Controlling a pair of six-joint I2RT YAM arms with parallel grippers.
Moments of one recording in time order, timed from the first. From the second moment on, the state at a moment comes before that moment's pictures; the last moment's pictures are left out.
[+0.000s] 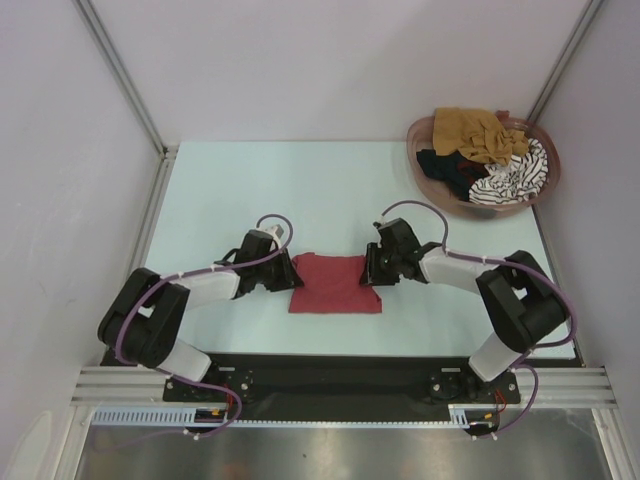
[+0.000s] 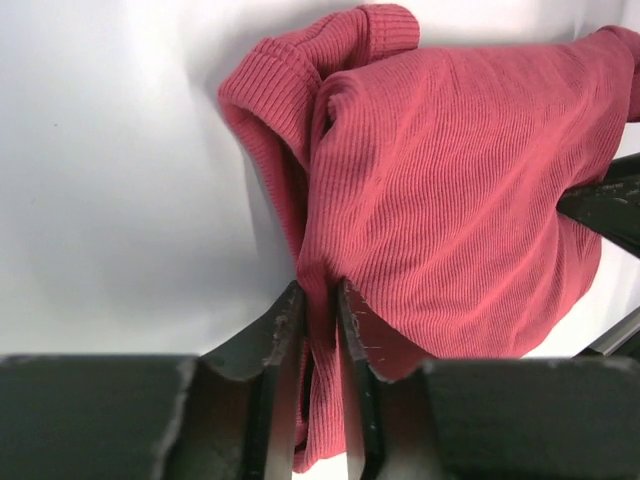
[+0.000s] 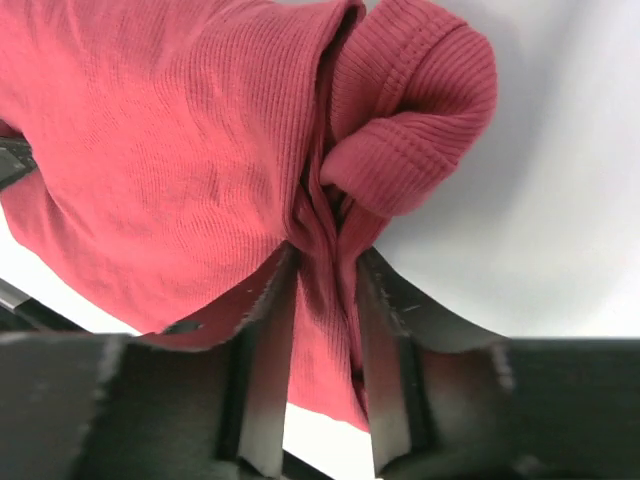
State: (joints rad) left arm -0.45 1.49 0.58 0.05 0.27 -0.63; right arm 0.57 1.61 0.81 -0.15 -0.19 0.58
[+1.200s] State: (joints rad) left arm -0.05 1.57 0.67 0.01 0.25 -0.61; right arm 0.68 2.20 1.55 -0.15 -0.22 0.64
